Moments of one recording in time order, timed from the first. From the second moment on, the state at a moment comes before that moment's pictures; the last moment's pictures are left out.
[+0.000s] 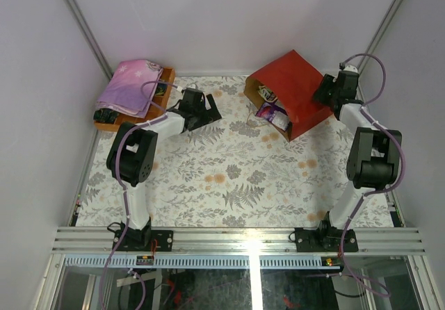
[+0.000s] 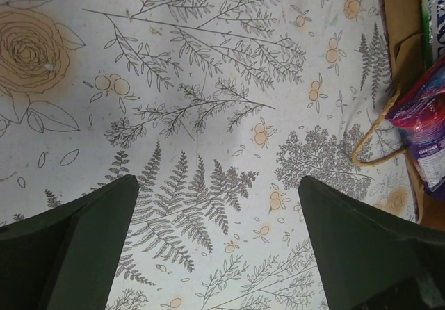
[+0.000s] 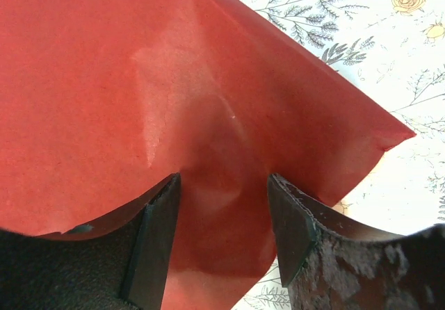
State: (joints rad) left arm -0.35 1.97 1.29 -0.08 0.02 -0.70; right arm -0.11 1.85 1.30 -0.01 -0.07 0.31
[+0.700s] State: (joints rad) left arm -0.35 1.97 1.28 -0.07 0.02 -0.70; right arm -0.20 1.84 1.46 -0.05 -0.06 0.31
